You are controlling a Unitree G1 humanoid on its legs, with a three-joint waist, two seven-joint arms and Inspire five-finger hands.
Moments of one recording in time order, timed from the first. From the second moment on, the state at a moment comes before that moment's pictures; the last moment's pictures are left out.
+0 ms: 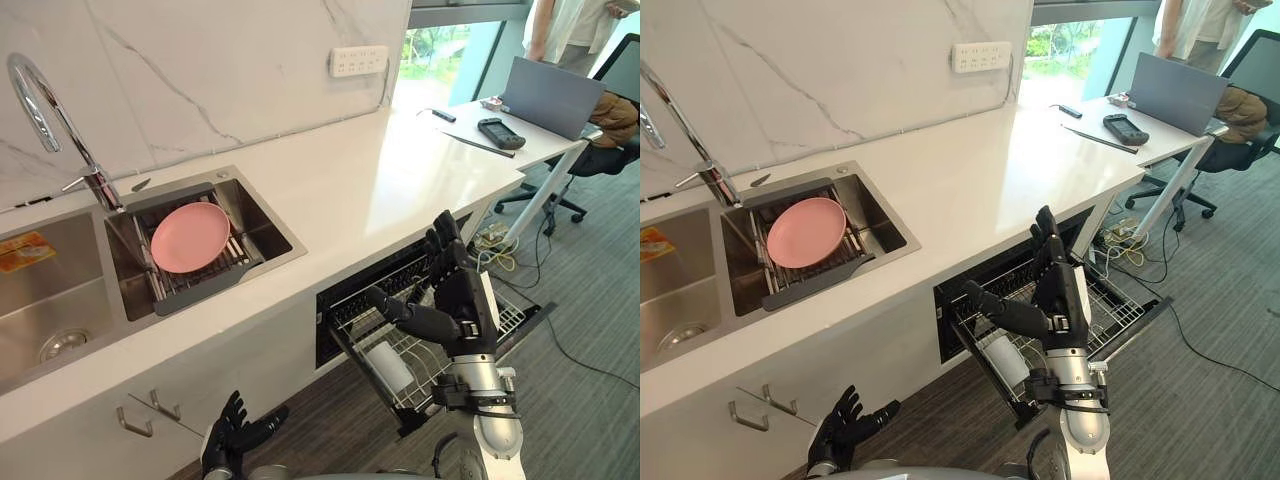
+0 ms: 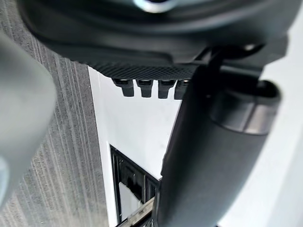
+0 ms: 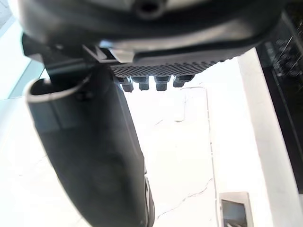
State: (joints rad) left arm 0.33 0.01 0.09 0.80 -0.40 -0.36 -0.12; right arm 0.33 -0.04 0.01 -0.22 0.16 -0.45 0.13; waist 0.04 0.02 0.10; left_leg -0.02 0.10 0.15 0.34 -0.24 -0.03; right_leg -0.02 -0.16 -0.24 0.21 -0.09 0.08
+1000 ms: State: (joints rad) left arm 0.44 0.01 0.17 0.86 -0.39 -0.31 -0.15; right arm 0.25 -0.16 -0.02 -0.19 0.08 -0.43 0.00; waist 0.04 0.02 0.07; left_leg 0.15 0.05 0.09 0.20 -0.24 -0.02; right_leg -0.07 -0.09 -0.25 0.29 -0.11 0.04
